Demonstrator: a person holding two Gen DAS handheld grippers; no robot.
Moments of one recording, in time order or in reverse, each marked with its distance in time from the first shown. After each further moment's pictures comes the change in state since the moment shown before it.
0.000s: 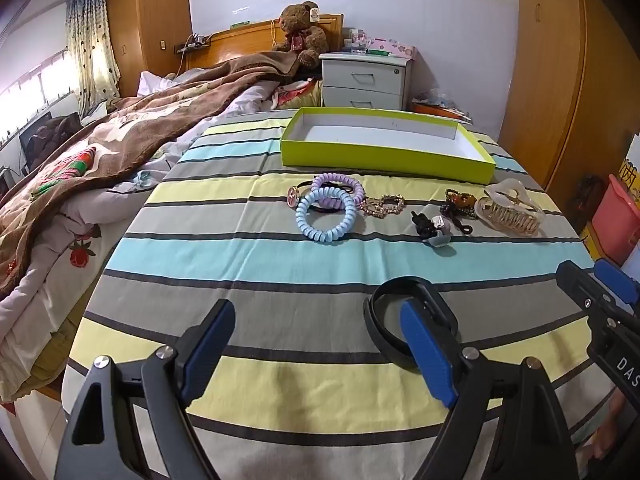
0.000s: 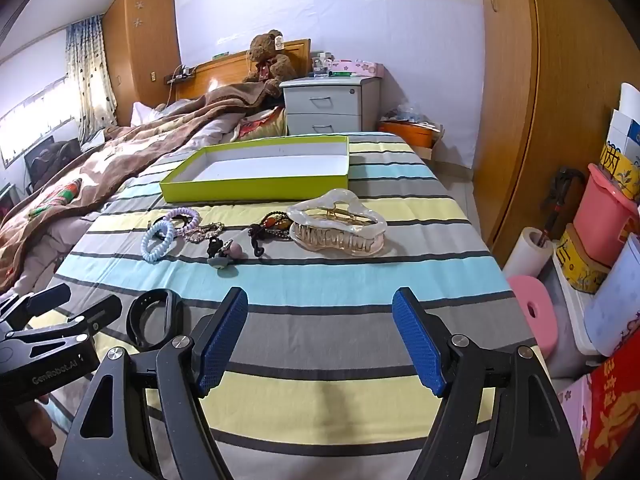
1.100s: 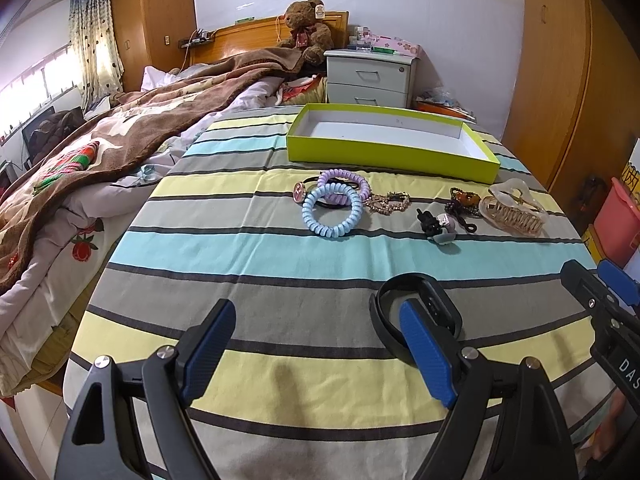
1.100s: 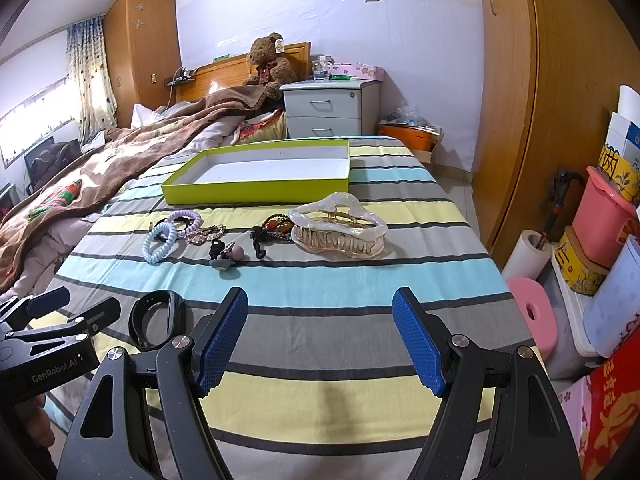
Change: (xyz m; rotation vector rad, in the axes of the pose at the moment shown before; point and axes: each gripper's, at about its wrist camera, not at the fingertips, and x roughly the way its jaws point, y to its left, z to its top) left arm 0.001 0.004 -0.002 -0.011 0.012 0.013; right arm -0.004 0.000 0.000 -0.002 -0.013 0.000
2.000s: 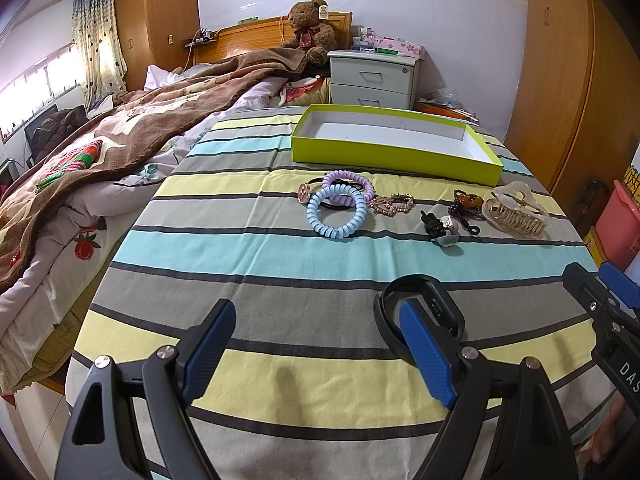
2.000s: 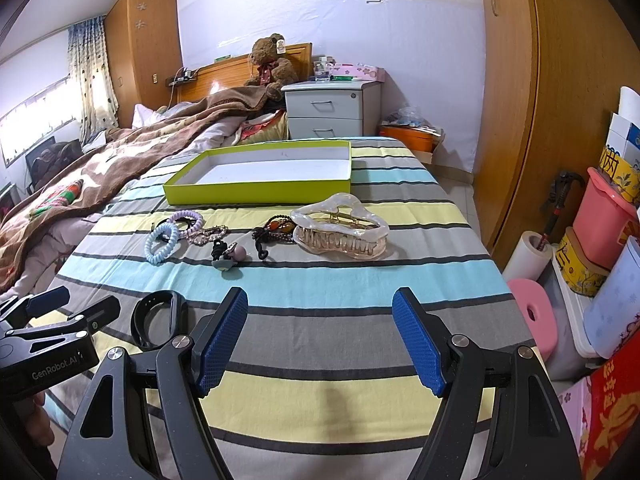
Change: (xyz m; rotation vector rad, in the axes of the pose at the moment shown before) left arm -0.001 0.003 0.000 -0.004 -0.002 0.003; right arm -0.001 0.002 0.000 -0.003 -0.002 0.000
